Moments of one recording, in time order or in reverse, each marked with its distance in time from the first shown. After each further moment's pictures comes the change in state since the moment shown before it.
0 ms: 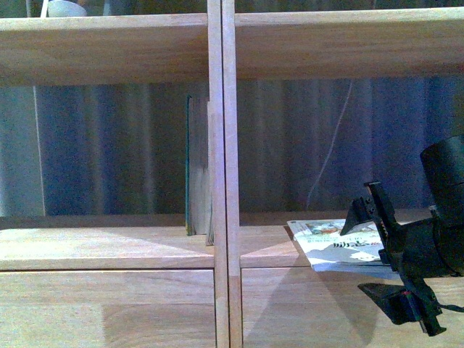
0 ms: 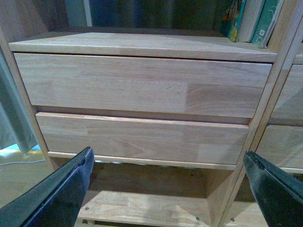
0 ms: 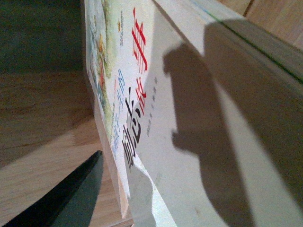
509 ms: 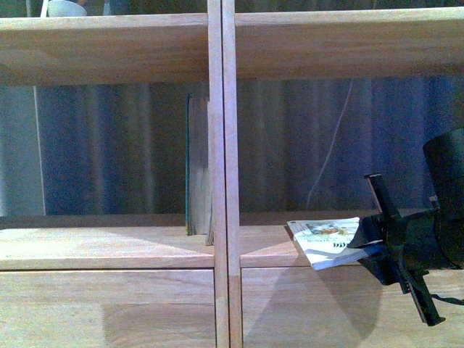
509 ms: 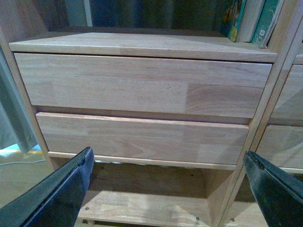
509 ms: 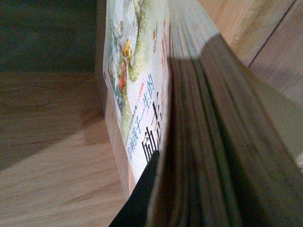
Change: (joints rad) left arm 0.000 0.000 0.000 0.000 0.000 0.000; right arm 0.000 -0.008 0.000 0.021 0.006 -0.022
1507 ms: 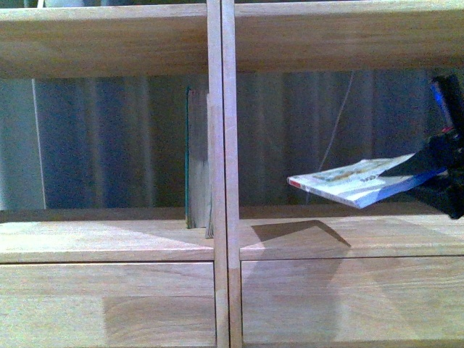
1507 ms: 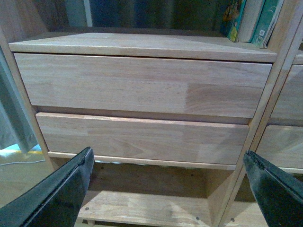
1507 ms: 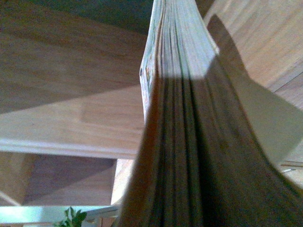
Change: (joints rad) left arm 0.000 0.000 0.000 0.000 0.000 0.000; right arm -0.095 -0.347 -0.162 -0.003 -0.275 -0.189
